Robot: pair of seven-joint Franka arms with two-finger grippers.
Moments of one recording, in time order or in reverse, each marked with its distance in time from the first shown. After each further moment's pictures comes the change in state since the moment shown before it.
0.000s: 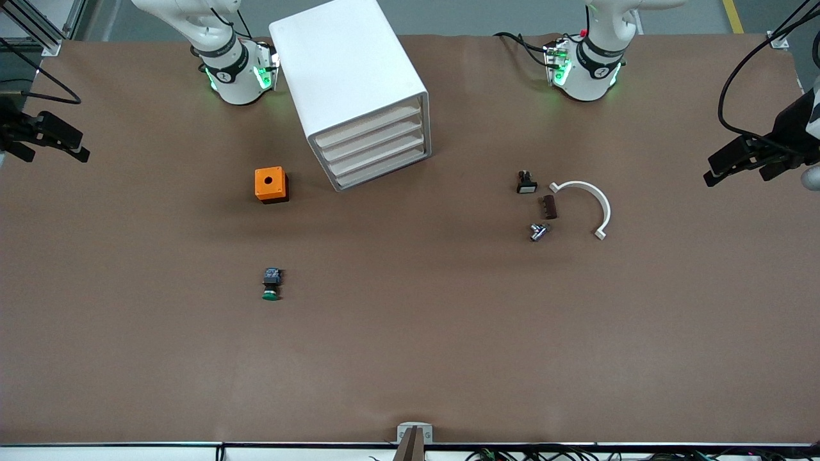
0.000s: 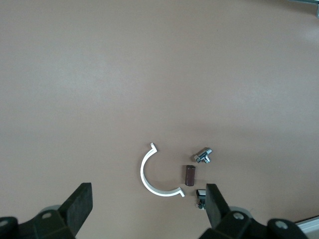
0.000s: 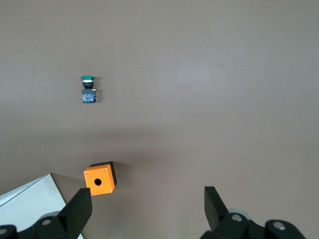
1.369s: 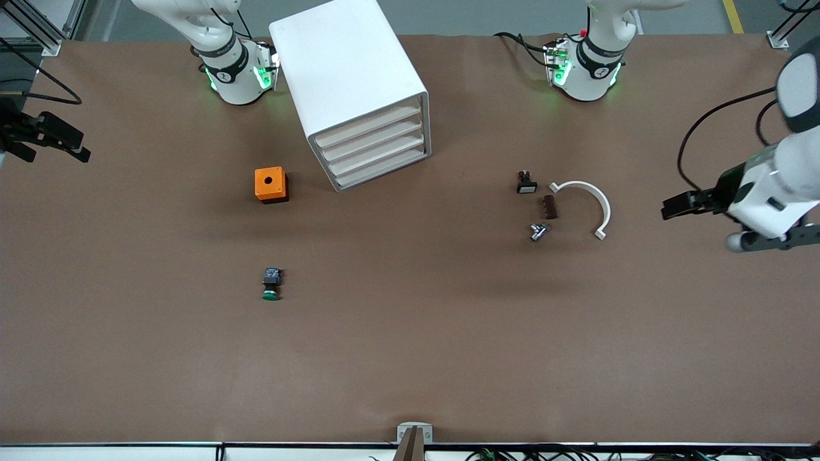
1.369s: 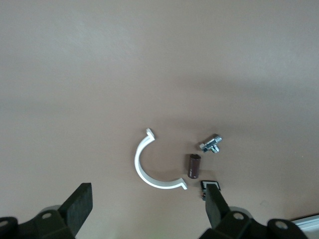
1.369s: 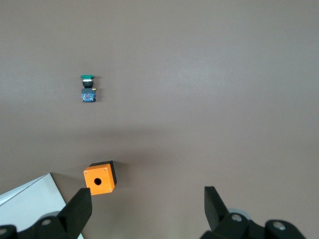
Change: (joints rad) left arm -0.044 0.213 -0.005 -0.004 0.000 -0.001 -0.056; right arm 0.000 0.000 0.000 -0.003 0.000 0.000 0.000
